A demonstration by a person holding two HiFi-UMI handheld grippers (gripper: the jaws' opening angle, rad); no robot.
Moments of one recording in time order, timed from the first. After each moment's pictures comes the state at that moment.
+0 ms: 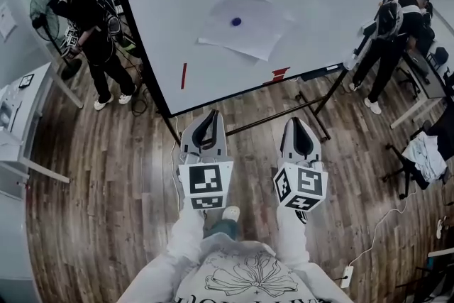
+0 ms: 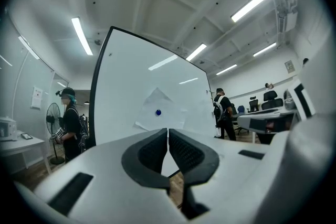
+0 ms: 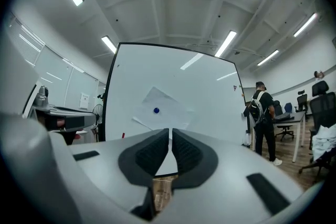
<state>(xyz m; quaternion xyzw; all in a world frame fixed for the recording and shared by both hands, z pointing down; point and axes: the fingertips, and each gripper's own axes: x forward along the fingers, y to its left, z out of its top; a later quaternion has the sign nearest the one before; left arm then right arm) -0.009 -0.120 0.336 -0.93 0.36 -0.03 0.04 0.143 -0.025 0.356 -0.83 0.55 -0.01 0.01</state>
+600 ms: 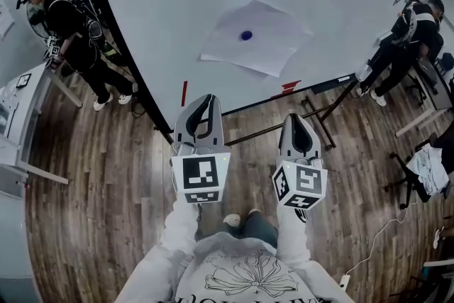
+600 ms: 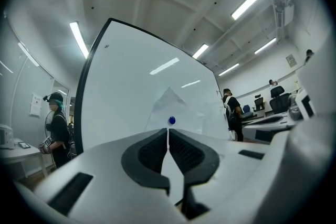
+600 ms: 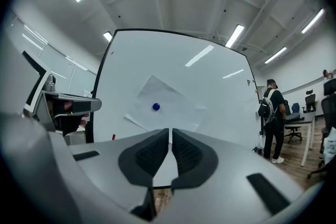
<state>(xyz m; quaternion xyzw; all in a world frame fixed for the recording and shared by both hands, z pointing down) 0.031 -0.236 0.310 -0.92 0.38 -0.01 0.07 0.180 -0.141 0.360 -0.82 0.57 0.00 -0.01</state>
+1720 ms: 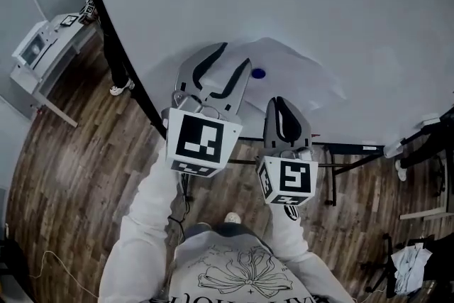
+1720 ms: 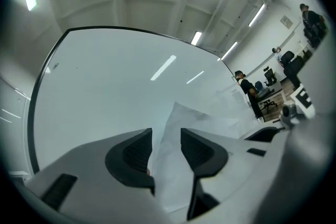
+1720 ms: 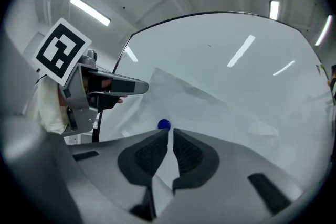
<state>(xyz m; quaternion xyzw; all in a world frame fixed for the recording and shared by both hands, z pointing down) 0.156 -0.342 0.221 -0.87 0.44 -0.04 0.20 0.232 -0.311 0.312 -0.64 0.77 0.07 -0.01</state>
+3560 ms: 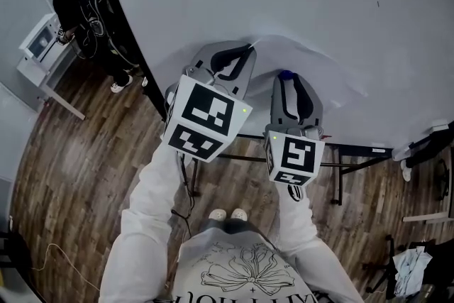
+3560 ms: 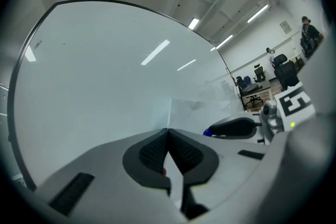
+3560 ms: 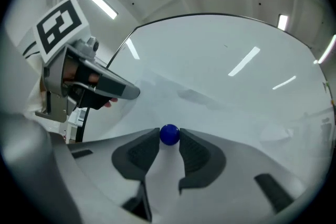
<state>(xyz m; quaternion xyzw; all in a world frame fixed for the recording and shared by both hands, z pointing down) 0.137 -0.367 0.230 -0.89 0.40 -0.13 0.16 0.210 -0.354 0.285 -0.66 0.74 0.12 -0.03</state>
